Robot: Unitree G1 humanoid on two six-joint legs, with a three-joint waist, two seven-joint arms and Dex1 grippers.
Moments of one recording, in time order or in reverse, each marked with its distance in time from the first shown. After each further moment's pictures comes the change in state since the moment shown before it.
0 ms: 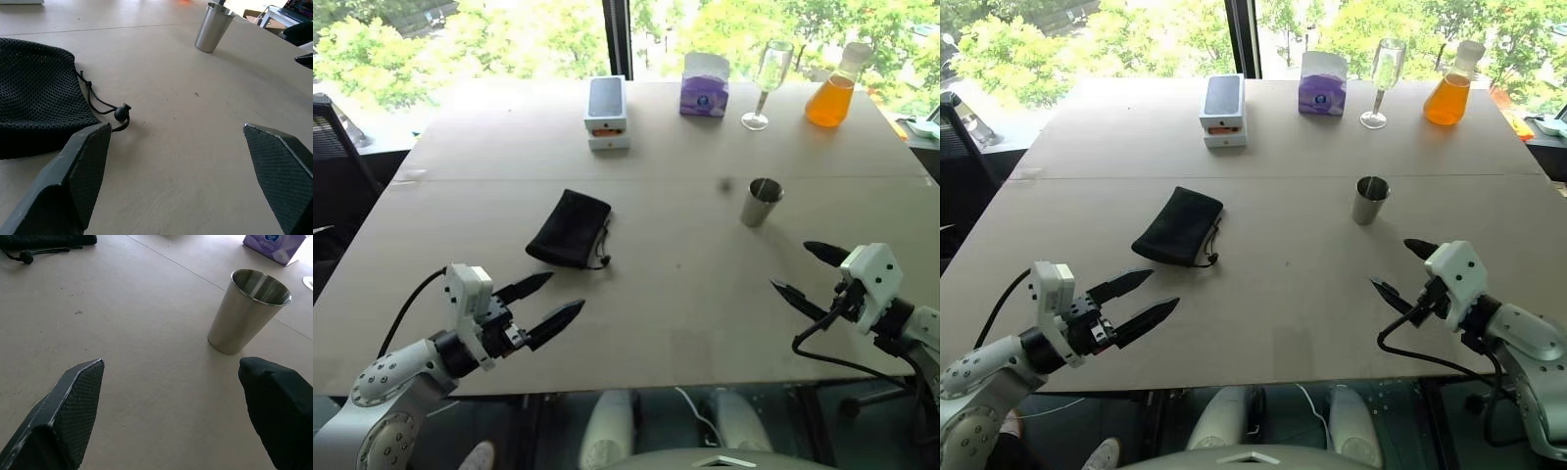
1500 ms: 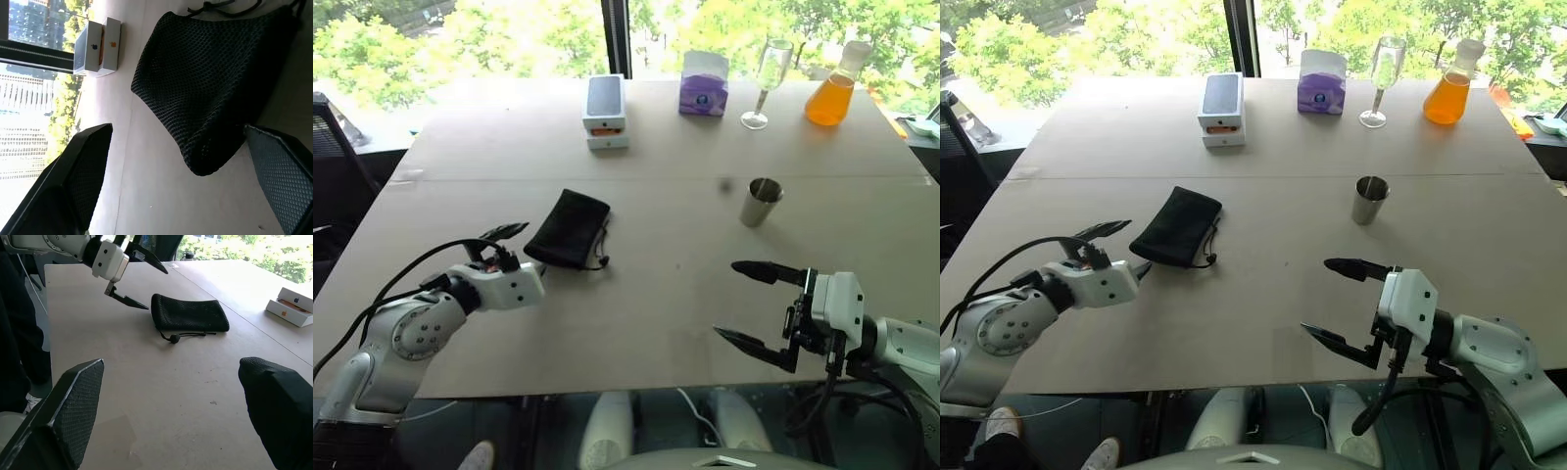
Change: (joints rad) left arm -0.251 0.242 -0.255 0.391 1.185 -0.766 0.310; right arm -0.016 -0.007 0.196 -0.197 0.133 -0.095 0.153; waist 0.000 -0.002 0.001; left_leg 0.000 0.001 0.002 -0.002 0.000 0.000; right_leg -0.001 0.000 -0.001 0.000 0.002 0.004
